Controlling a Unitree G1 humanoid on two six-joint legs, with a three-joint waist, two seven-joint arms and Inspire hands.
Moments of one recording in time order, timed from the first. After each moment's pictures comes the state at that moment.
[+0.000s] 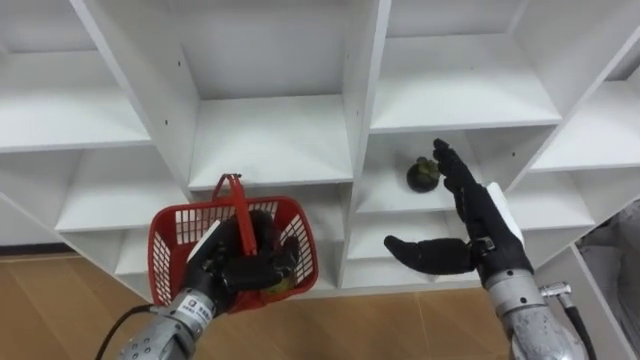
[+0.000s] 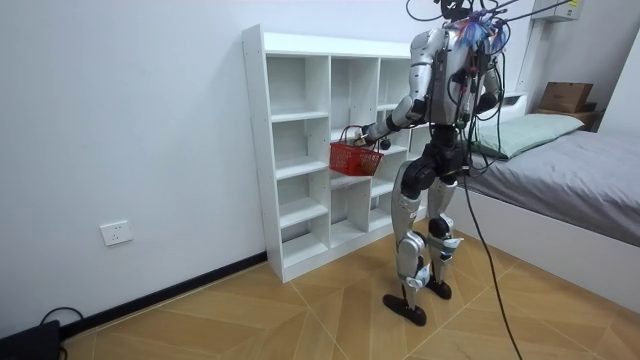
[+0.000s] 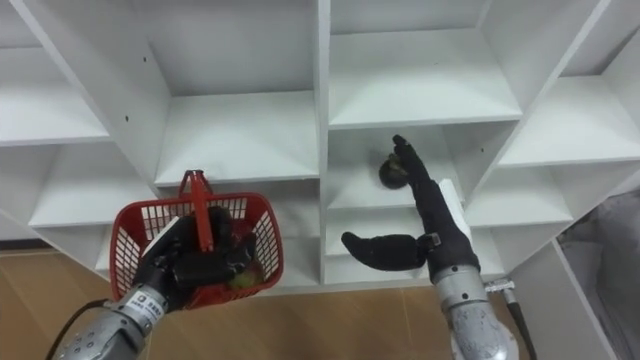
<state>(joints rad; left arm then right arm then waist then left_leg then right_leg) 0.13 0.29 -0.22 0.33 -0.51 -0.18 -0.29 0.18 -0.35 0.20 0.13 0.04 -0.27 -0.11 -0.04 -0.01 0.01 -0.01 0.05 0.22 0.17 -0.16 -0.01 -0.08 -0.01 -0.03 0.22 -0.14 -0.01</state>
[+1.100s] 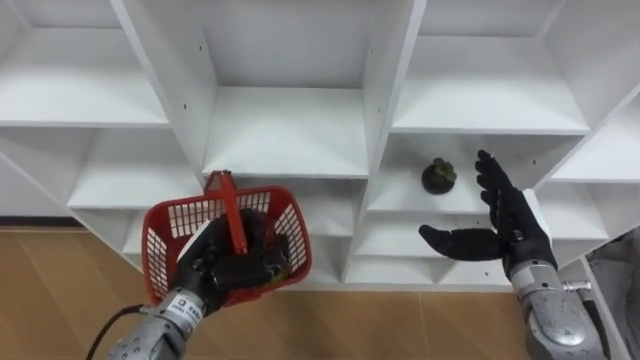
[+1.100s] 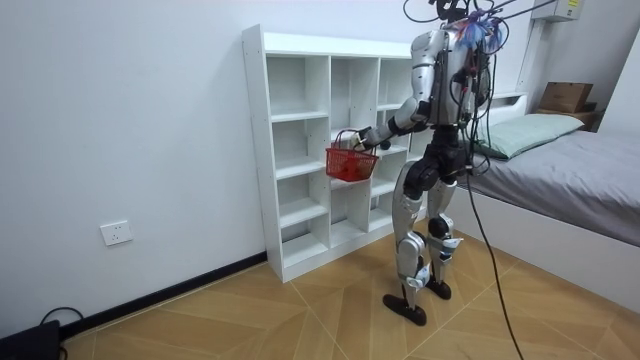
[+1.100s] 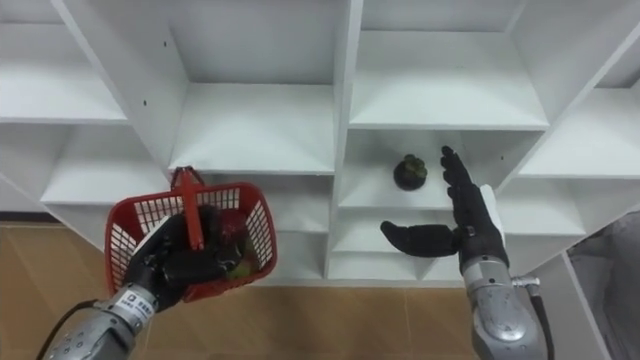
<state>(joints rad) 0.14 0.31 -0.19 0.34 -0.52 -0.17 -0.31 0.00 -0.39 0.15 0.50 0.19 -0.26 -0.15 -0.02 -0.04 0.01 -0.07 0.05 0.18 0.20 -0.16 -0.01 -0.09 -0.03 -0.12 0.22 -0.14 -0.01</state>
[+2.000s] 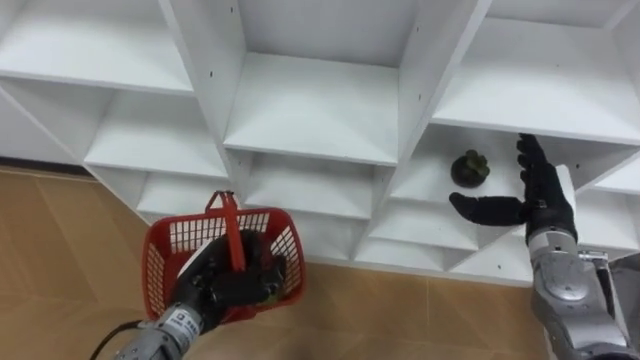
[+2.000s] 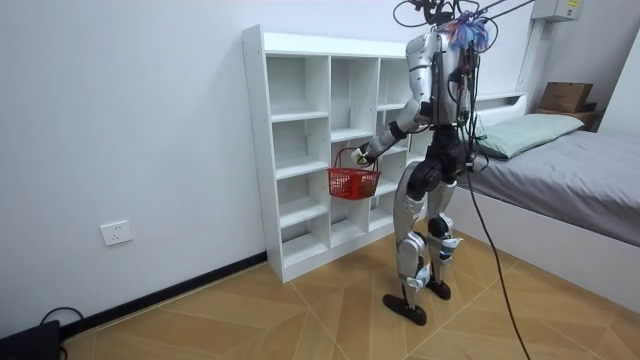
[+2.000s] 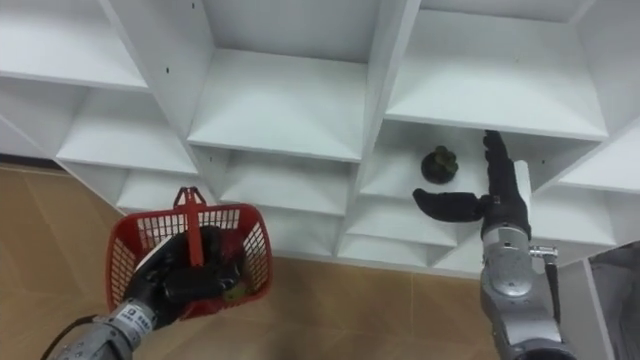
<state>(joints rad) 0.12 0.31 -0.19 0.44 -0.52 -0.13 -0.33 -0.24 -0.40 0.13 0.72 0.20 -0.24 -0.27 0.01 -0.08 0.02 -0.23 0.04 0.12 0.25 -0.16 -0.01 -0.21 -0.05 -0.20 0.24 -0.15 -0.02</state>
